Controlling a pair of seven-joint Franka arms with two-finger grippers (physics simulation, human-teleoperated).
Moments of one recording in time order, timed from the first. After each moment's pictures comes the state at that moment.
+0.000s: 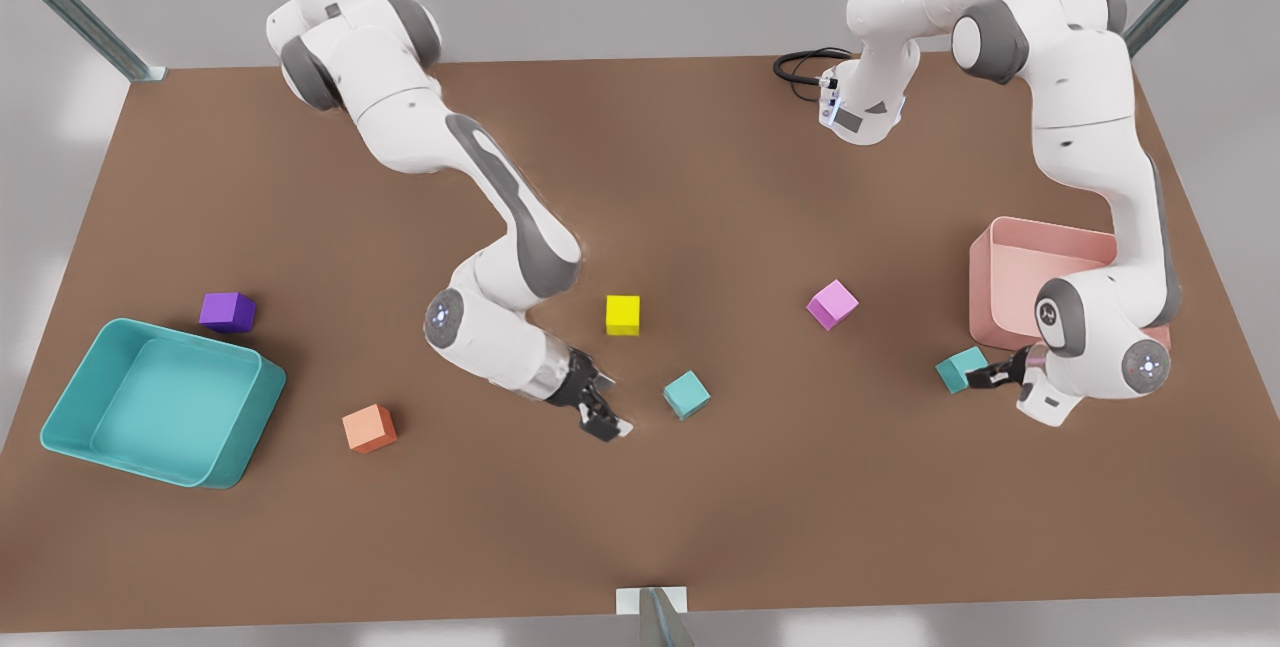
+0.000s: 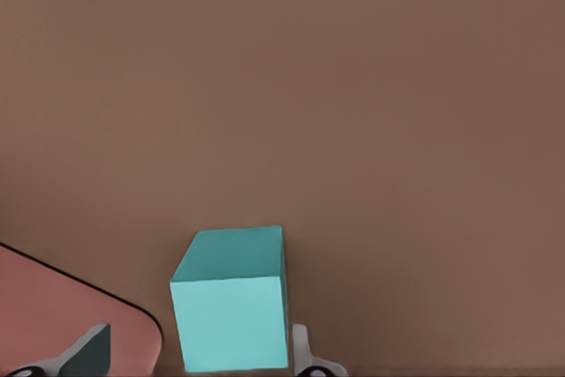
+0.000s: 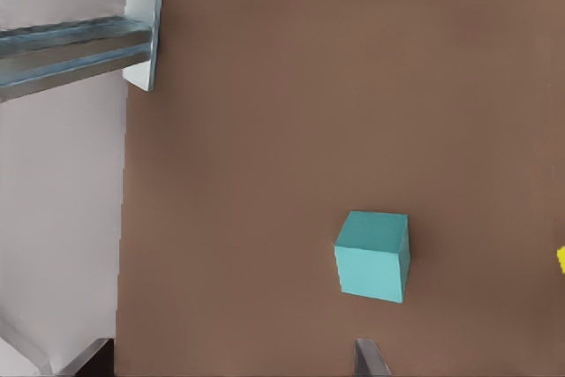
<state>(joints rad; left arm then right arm) 0.10 0.65 0.08 -1.58 -0.07 1.96 -0.07 0.49 0.74 -0.07 -1.17 0.64 2.24 1.26</state>
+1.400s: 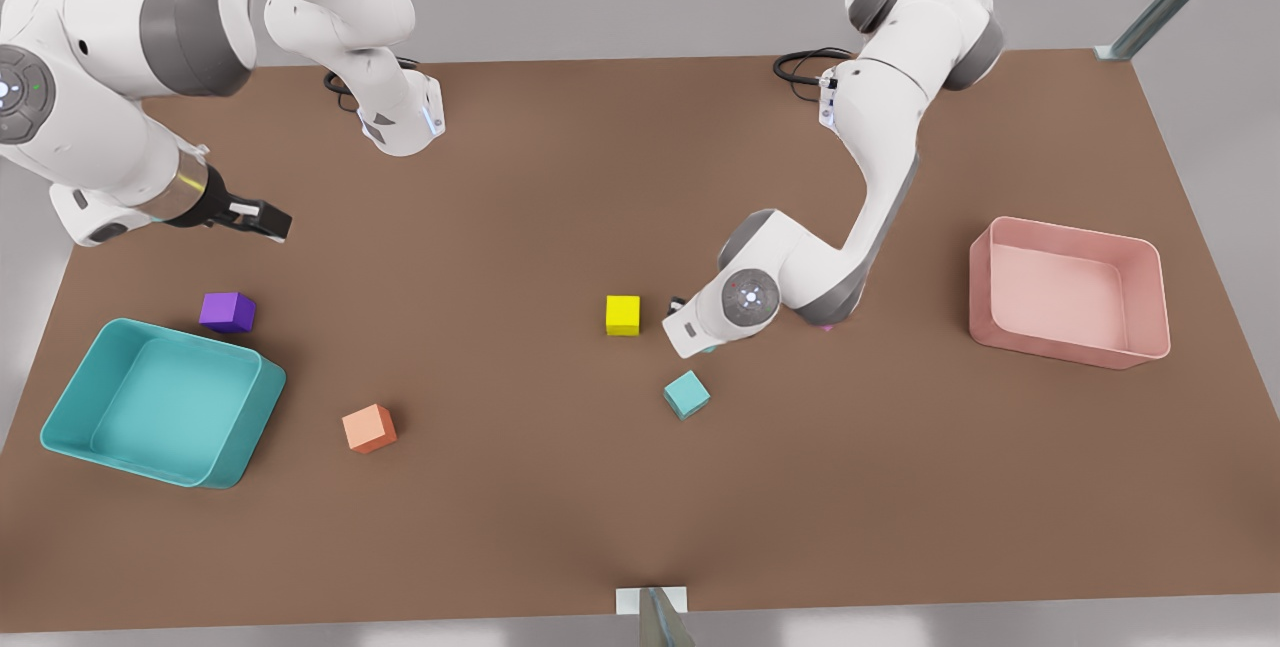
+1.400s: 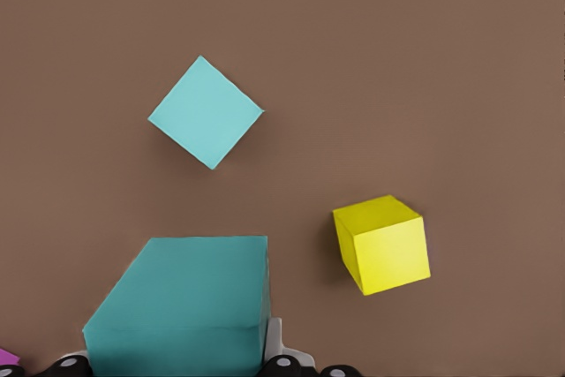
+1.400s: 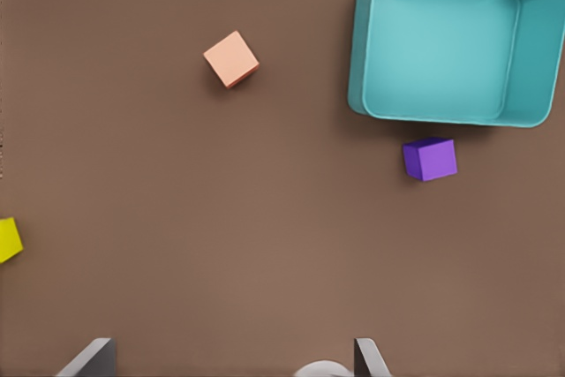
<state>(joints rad) -0.37 0.73 -0.32 -1.28 0.00 1.81 -0.37 0.11 0.14 -0.01 -1.25 -0.04 1.20 0.30</state>
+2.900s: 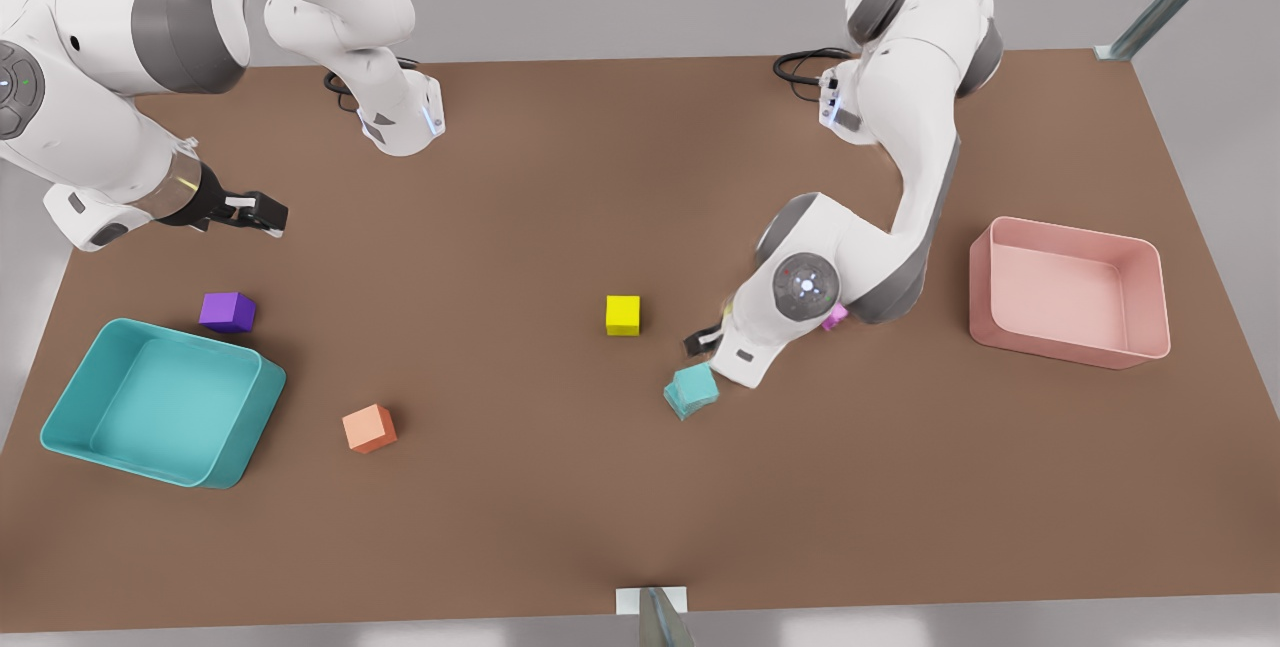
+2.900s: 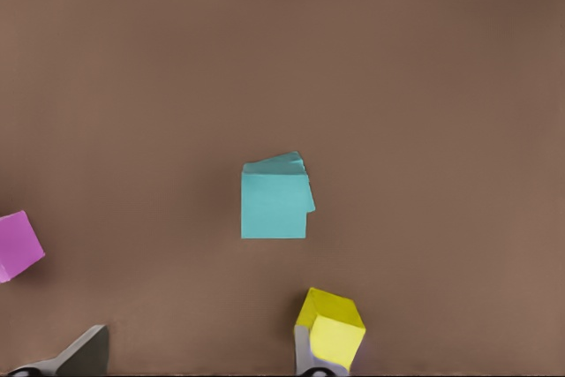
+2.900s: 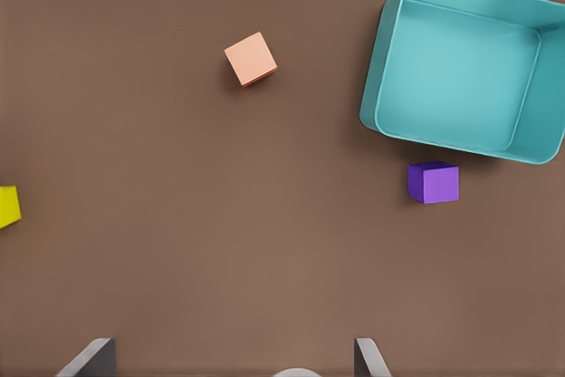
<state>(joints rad) -0.31 0.66 -0.28 -0.99 0.01 1.57 -0.87 0.11 0.14 -0.01 -1.24 -0.04 1.20 0.17</state>
